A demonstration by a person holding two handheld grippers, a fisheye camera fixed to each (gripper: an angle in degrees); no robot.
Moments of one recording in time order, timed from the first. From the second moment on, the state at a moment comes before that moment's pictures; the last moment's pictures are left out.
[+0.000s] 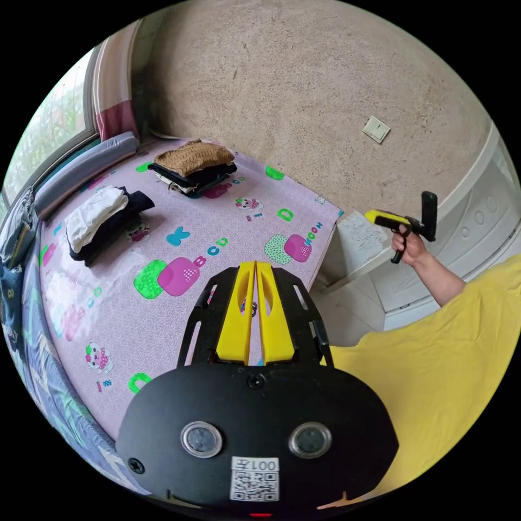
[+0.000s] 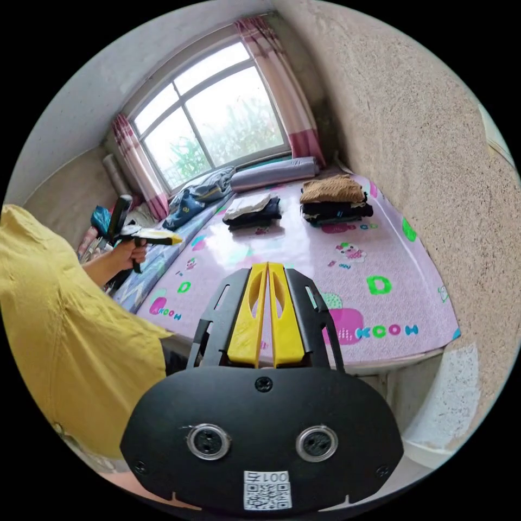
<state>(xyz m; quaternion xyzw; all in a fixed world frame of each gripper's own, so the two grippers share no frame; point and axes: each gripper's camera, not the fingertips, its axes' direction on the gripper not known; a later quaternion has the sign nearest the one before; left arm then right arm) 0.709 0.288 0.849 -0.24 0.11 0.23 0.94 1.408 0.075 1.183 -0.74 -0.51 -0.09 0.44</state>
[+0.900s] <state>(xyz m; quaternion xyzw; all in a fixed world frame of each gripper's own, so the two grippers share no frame) 0.944 0.105 1.059 -0.24 0.05 0.19 0.95 1.214 0.267 1.562 -0.73 -0.55 -0.08 0.39</state>
